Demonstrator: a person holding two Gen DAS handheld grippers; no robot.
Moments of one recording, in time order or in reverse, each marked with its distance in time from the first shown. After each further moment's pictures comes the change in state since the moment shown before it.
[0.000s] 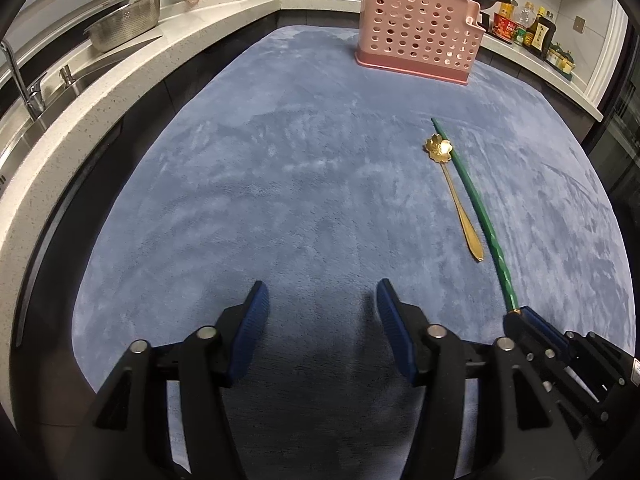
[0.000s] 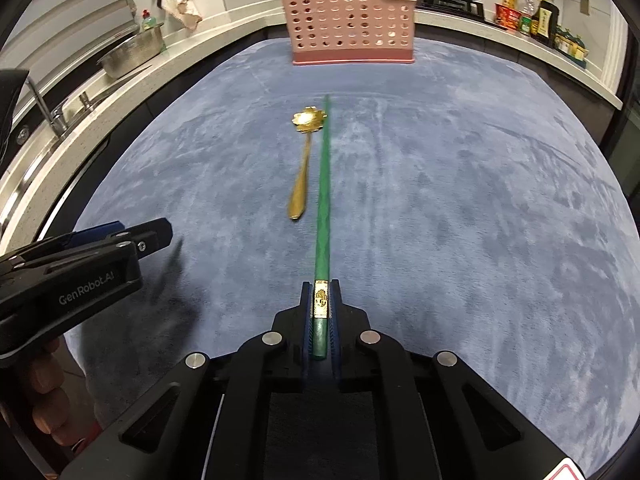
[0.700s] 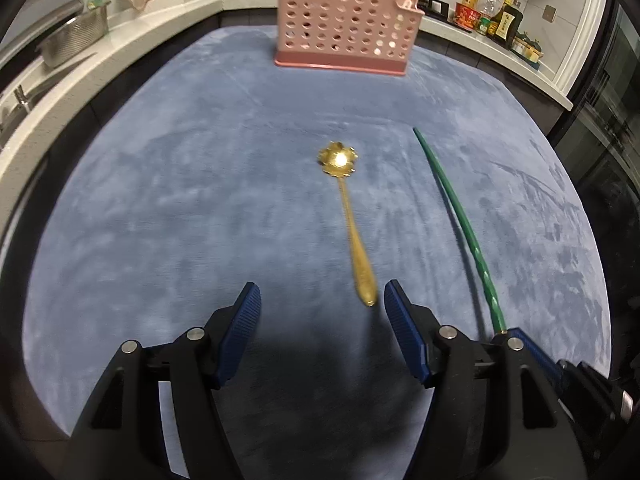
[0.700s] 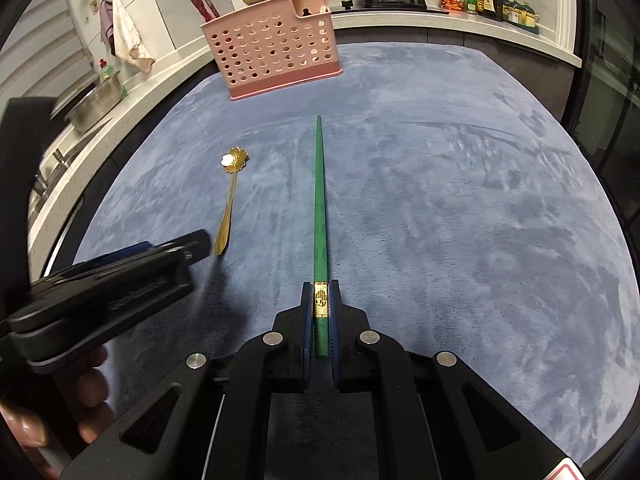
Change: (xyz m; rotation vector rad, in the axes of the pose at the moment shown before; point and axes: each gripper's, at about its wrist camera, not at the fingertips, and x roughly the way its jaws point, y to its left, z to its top) left arm 0.024 -0.073 0.025 0.048 0.030 -0.123; right arm -0.021 -0.054 0.004 0.165 -0.043 -0.026
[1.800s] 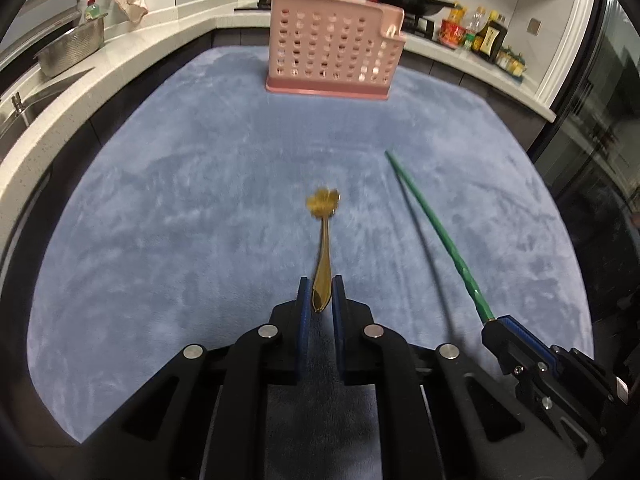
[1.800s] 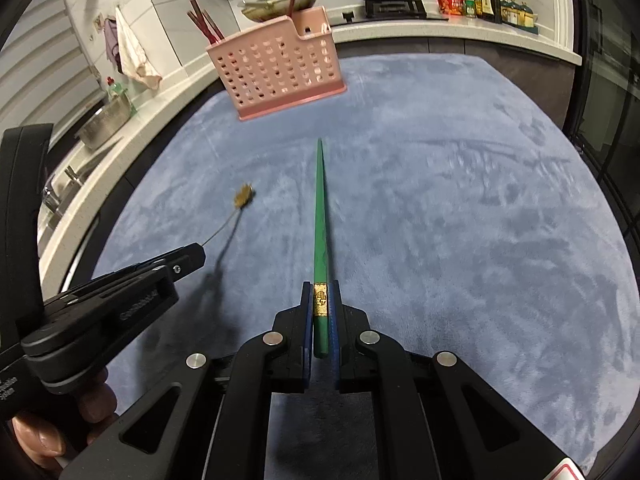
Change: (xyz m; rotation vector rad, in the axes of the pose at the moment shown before) left arm -0.035 0.004 0.003 0.008 -0.076 -0.054; right arm -0.019 -0.001 0.011 0.026 -0.044 0.049
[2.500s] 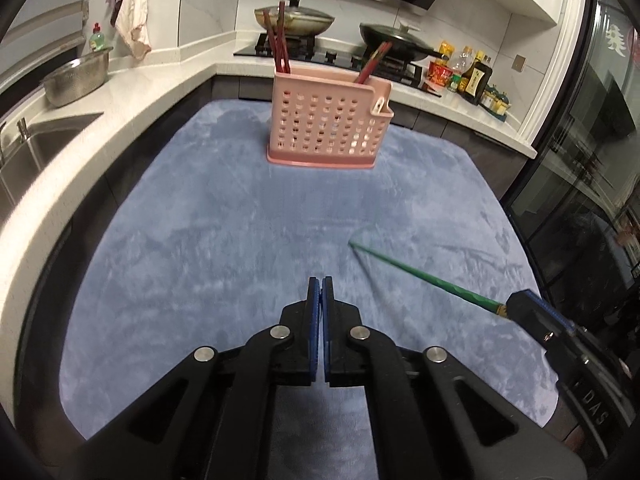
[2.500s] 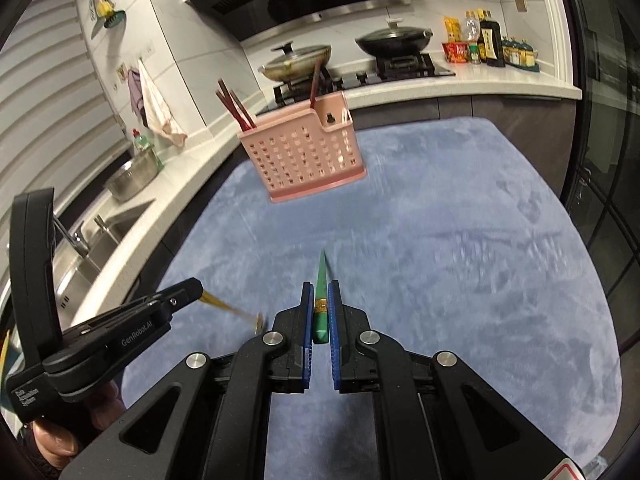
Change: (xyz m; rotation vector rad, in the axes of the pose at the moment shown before) left arm -0.060 0.004 0.048 -0.003 -0.119 -0.041; right arm -0.061 0.008 0.056 0.016 -0.175 0.079
